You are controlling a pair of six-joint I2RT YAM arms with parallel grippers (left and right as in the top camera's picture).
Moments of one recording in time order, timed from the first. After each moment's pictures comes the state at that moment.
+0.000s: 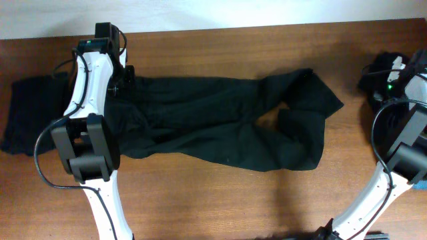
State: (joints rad) left arm 0.03 2.34 2.12 -1.15 -0.09 -0.02; right arm -0.61 2.33 1.86 -0.75 -0.08 -0.18
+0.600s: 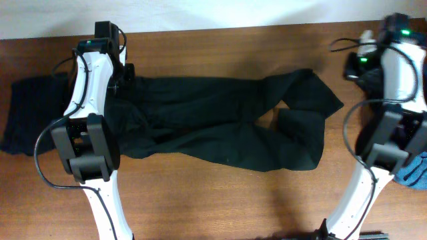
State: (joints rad) left arm 0.03 2.34 2.12 -1.12 -0.09 -0.02; right arm -0.33 2.32 2.16 -1.21 -0.18 -0.03
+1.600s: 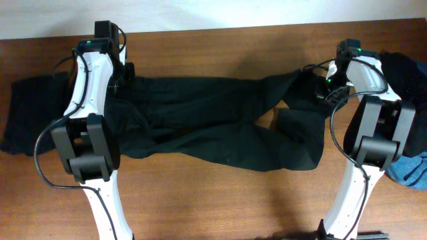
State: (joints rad) left arm 0.03 2.34 2.12 -1.10 -0.09 -0.02; right arm -0.24 2.33 1.85 -1.04 -0.12 0.13
